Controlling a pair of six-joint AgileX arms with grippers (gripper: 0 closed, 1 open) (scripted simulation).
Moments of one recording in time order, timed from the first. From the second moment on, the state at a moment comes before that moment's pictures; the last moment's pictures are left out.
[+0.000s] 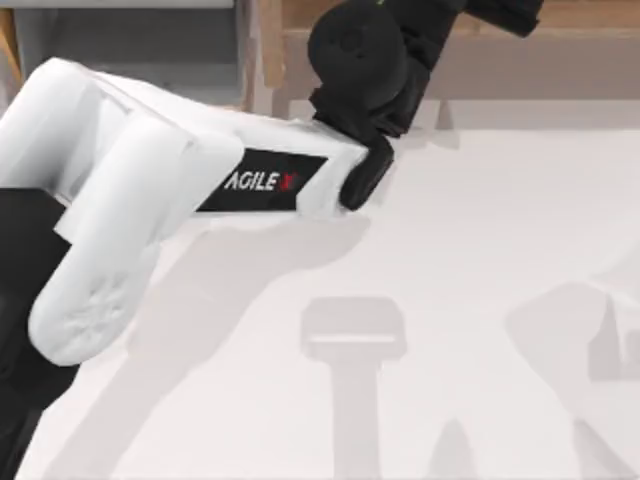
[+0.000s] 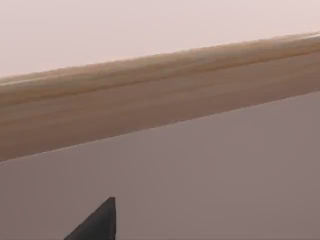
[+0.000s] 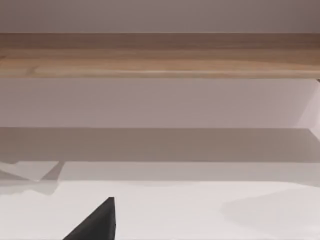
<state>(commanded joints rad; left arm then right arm) -0.72 2.34 1.61 1.23 -0.18 0.39 0.00 0.00 0.00 0.00 0.00 0.00</state>
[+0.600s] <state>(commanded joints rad) -0.50 2.13 0.96 1.49 0.47 0.82 0.00 0.00 0.00 0.00 0.00 0.00</state>
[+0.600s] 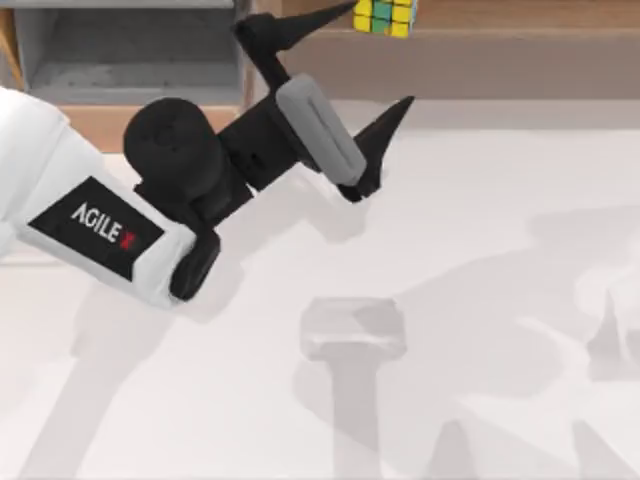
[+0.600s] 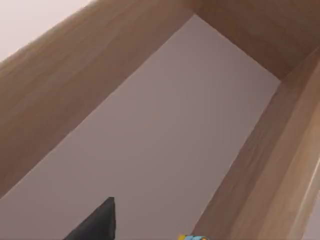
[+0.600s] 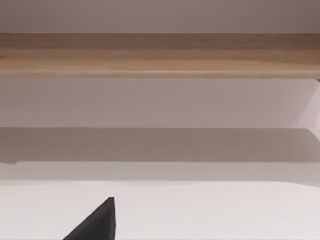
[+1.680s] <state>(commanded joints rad) 0.71 1.99 0.43 1.54 0.77 1.58 0.00 0.00 0.00 0.00 0.00 0.00</state>
